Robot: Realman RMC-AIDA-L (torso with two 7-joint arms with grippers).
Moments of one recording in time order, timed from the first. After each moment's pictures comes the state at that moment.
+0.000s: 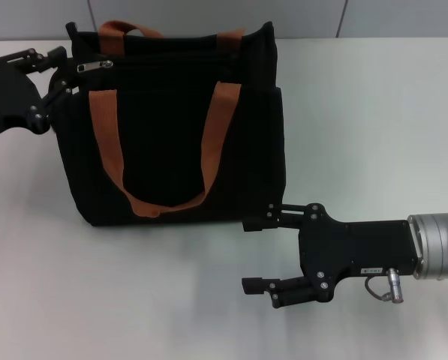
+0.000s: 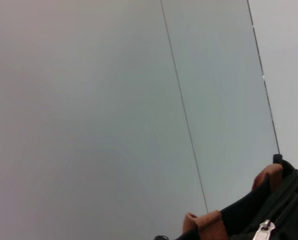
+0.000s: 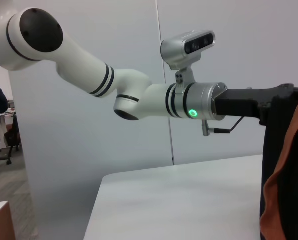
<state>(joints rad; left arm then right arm) -0.47 -2.02 0.46 0.54 1.75 1.51 -0.80 0.57 2.09 -0.91 -0.32 -1.85 -1.67 0.88</state>
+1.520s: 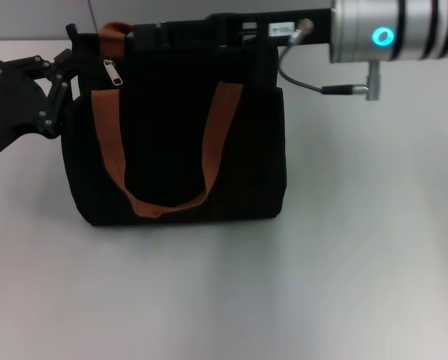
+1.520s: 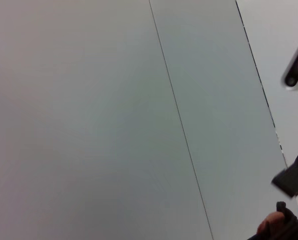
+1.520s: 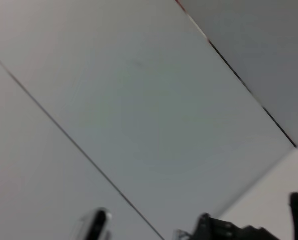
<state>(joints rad) -0.43 -2.07 0.46 0.45 1.61 1.59 -0.62 0.96 2.08 -0.93 -0.54 -1.71 -1.47 2.05</state>
